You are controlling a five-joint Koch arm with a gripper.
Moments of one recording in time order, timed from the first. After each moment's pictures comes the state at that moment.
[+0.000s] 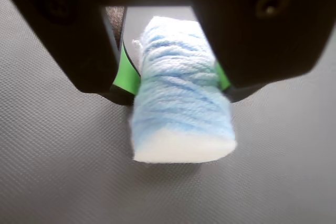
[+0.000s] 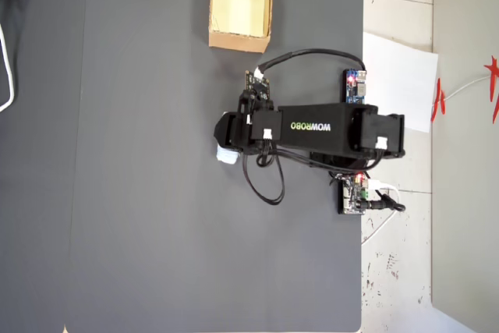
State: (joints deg) arm 6.0 88.0 122.5 40.0 86.1
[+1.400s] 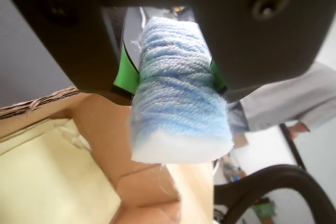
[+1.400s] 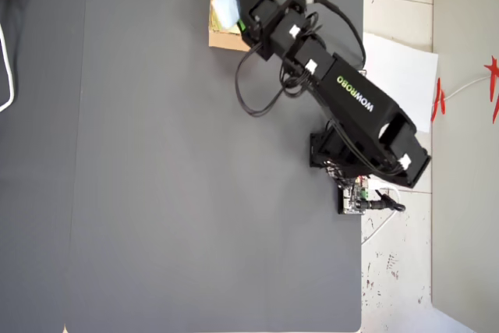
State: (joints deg) arm 44.5 103.0 121.8 8.1 82.0
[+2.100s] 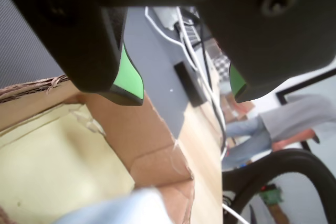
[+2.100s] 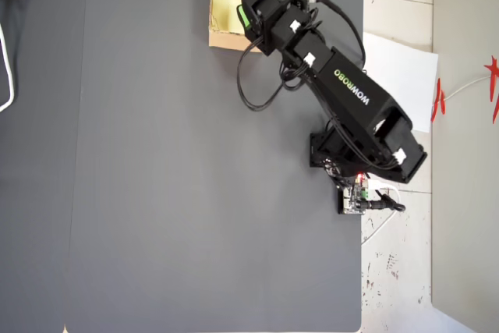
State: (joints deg) arm 45.3 101.8 122.2 8.2 82.0
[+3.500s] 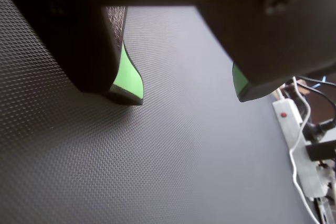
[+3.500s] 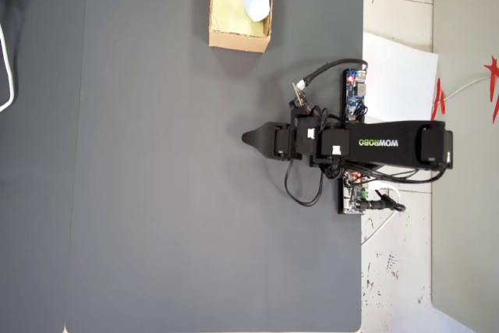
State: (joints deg) arm 4.0 130.6 176.4 -5.3 91.8
